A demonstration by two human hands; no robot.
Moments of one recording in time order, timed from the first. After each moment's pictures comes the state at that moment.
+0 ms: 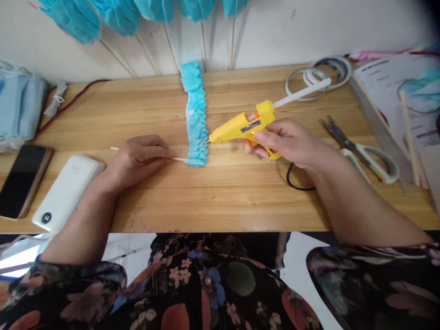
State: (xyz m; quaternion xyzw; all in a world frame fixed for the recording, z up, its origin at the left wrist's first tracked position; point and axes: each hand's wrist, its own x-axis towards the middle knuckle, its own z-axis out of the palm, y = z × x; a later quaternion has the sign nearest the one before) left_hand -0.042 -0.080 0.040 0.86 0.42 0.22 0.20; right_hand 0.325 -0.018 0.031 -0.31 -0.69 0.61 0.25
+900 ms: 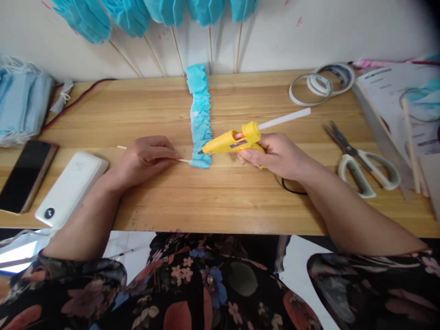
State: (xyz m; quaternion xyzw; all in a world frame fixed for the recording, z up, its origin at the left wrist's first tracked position) left_hand -0.039 -0.078 0.039 0.87 0.41 0.20 0.20; right_hand 0.303 -0.032 0.037 -0.33 -0.75 0.52 0.24
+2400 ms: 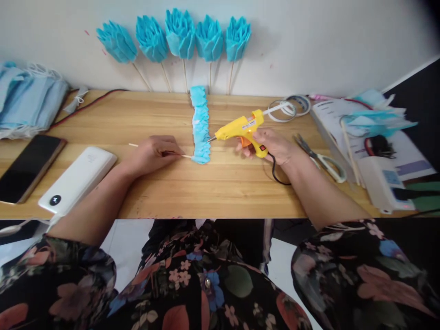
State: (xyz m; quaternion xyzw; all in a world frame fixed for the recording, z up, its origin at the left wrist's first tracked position) left_hand -0.043 -0.066 0.022 0.87 0.38 0.24 0.20; right_hand 0.323 -0.003 0.028 -0.34 -0.61 0.67 0.25
